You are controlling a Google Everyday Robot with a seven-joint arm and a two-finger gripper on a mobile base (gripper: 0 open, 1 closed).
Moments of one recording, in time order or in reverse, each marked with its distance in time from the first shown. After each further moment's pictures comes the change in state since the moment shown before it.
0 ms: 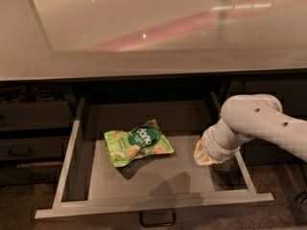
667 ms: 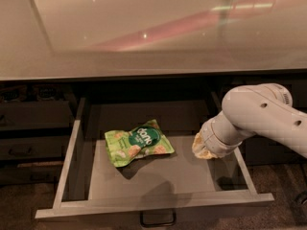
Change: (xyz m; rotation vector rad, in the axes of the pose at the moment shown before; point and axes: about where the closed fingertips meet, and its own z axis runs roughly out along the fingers) arm -0.026 -0.013 -0.050 0.076 0.051 -0.038
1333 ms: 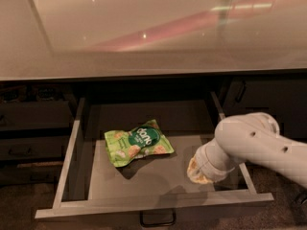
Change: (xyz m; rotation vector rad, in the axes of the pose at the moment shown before) arm -0.023 0.050 0.052 -0.062 -0.056 -0.060
